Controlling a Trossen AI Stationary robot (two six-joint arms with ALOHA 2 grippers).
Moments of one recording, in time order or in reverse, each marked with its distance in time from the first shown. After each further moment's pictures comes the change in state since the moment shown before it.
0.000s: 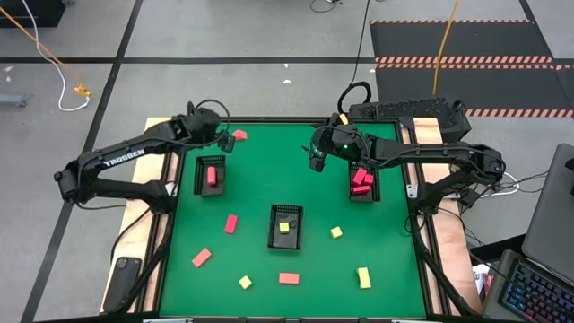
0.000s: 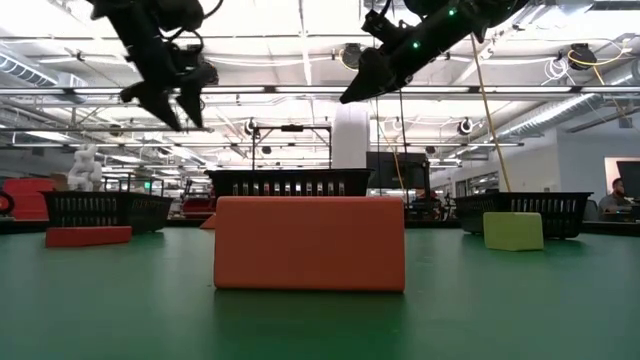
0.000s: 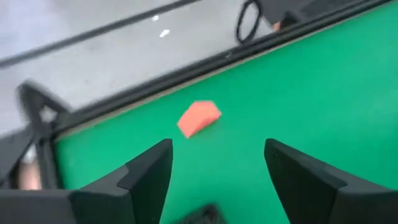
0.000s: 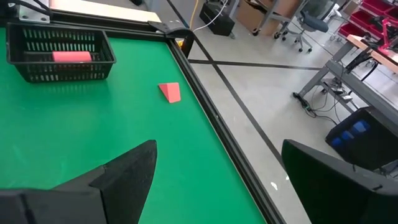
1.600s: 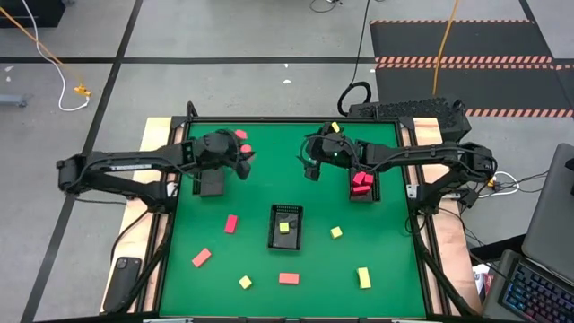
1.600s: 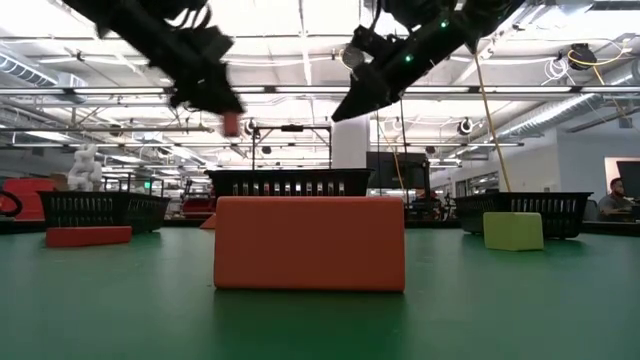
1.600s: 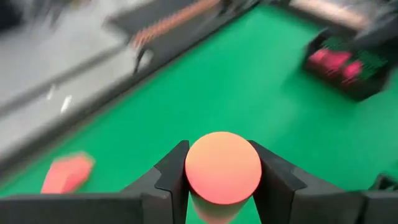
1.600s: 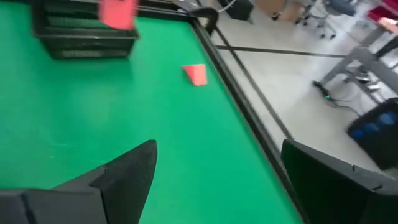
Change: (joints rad) left arm -0.286 -0.016 -0.183 0.437 0.076 0.111; right arm 0.037 0.085 0.001 -0.002 -0.013 0.040
